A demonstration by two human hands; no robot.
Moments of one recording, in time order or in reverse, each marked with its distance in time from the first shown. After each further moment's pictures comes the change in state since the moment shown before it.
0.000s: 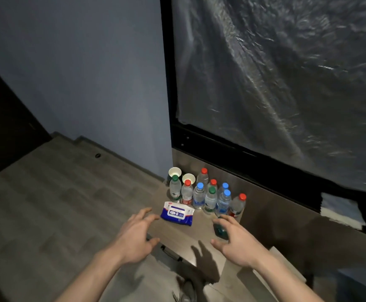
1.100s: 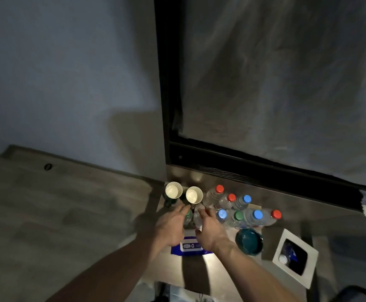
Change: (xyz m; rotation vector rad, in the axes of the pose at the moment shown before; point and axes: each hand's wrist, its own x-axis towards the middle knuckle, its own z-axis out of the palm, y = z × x) left_hand 0.367 -0.078 0.036 0.108 -0.312 0.307; right_hand 0.334 -0.073 0.061 0.143 0.075 0.413
